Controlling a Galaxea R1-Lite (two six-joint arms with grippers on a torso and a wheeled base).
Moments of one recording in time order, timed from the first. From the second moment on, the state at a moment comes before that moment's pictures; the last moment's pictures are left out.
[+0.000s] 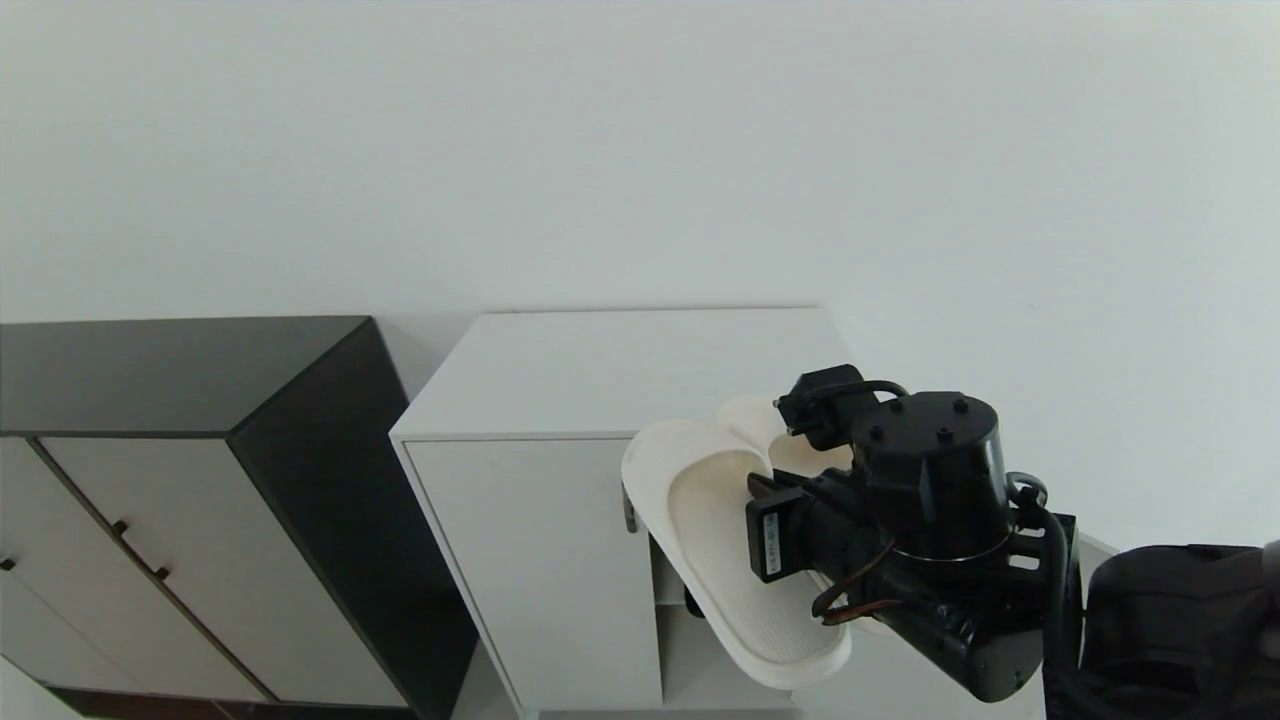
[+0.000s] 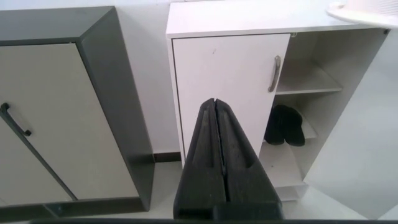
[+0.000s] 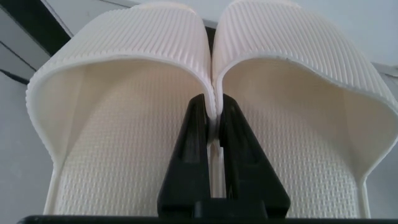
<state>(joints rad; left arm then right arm) 0.00 0.00 0.00 0.00 -0.02 0.03 0.91 1.77 -0.86 -0.60 -0.47 0.20</state>
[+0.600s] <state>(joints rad) 0.00 0.00 0.00 0.00 -0.02 0.03 0.92 1.73 -0.77 -0.62 -0.40 0.16</state>
